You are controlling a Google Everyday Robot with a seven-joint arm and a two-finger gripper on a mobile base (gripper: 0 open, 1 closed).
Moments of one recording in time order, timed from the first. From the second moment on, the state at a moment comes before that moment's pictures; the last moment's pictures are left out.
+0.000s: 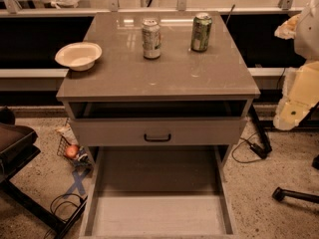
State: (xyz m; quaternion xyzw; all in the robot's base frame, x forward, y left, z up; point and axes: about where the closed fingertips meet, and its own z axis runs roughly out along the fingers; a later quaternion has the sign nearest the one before) arm 0.438 -0.214 0.988 -0.60 0.78 -0.05 0.18
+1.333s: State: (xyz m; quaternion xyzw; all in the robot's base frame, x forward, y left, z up) arm 0.460 -0.204 0.993 -0.54 0.79 -0.03 0.29
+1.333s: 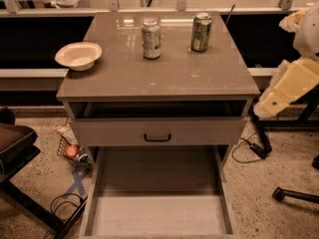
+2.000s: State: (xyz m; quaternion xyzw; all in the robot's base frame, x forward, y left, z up) arm 0.512 -0.187 0.992 -0.45 0.77 0.06 0.45
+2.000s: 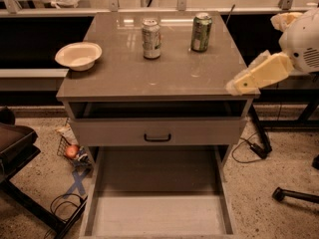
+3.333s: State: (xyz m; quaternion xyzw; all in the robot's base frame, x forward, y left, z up) arm 0.562 -0.133 0.962 -0.33 0.75 0.16 0.55
